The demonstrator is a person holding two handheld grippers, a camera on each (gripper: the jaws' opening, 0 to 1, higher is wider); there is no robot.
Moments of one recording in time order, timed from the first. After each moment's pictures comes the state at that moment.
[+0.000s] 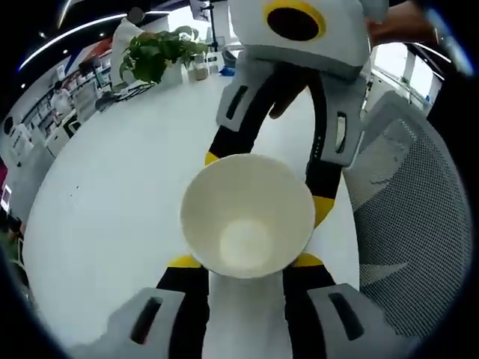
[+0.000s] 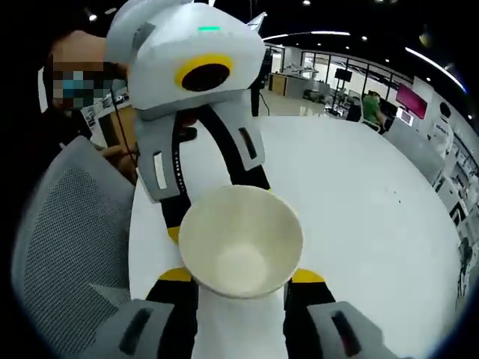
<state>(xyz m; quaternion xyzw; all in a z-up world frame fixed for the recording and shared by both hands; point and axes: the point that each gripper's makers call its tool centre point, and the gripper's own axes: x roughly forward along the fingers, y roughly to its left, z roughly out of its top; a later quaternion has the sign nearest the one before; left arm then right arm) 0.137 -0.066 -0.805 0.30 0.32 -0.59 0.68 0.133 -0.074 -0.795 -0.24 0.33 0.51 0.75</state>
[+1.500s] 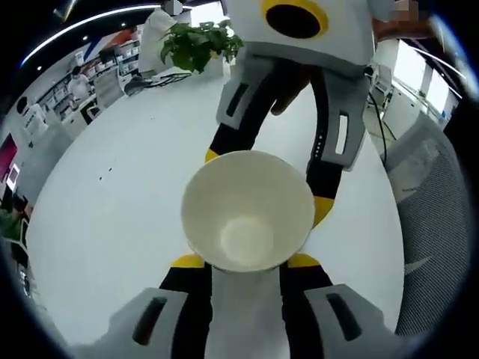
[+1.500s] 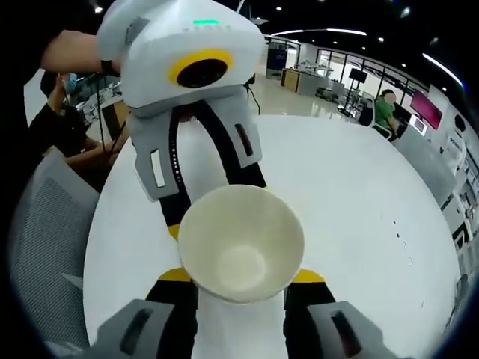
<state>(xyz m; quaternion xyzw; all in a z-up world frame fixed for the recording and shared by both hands) 0.247 -0.035 -0.802 0.27 0.33 -0.55 0.71 0.248 -0.048 -0.795 -0.27 0.33 0.54 0.73</state>
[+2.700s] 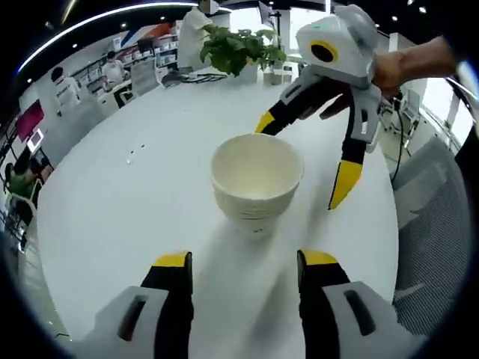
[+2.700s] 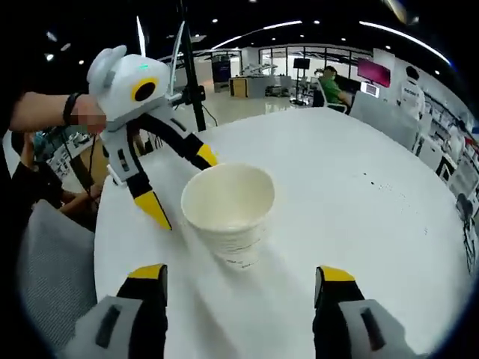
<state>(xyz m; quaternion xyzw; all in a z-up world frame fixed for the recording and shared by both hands) 0.231 0.007 -0.787 0.19 0.34 -0.47 0.79 0.224 -0.088 -0.788 -0.12 0.36 0.44 0.82</state>
